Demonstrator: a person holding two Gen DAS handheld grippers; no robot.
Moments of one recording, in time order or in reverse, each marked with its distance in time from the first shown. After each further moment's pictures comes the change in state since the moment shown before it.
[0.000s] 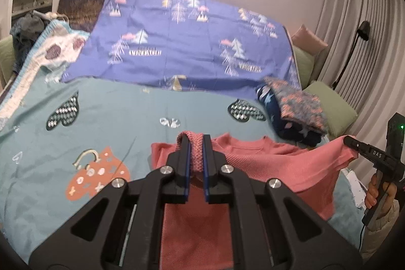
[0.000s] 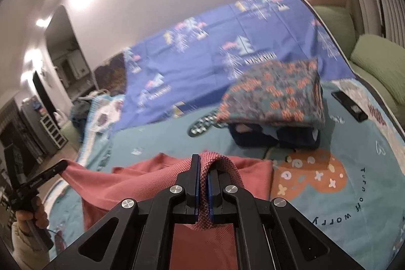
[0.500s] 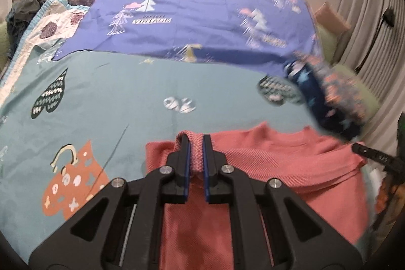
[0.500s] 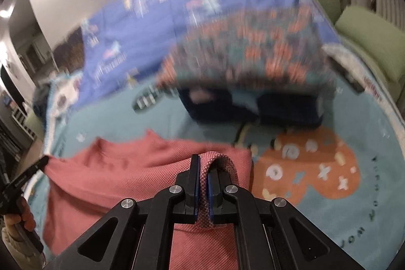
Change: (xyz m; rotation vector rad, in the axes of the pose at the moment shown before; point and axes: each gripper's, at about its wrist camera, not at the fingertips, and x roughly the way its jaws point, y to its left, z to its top) left arm 0.118 0.008 -0.013 0.001 0.144 0.104; right arm 0.119 -0.047 -0.009 0.053 0.243 -0.162
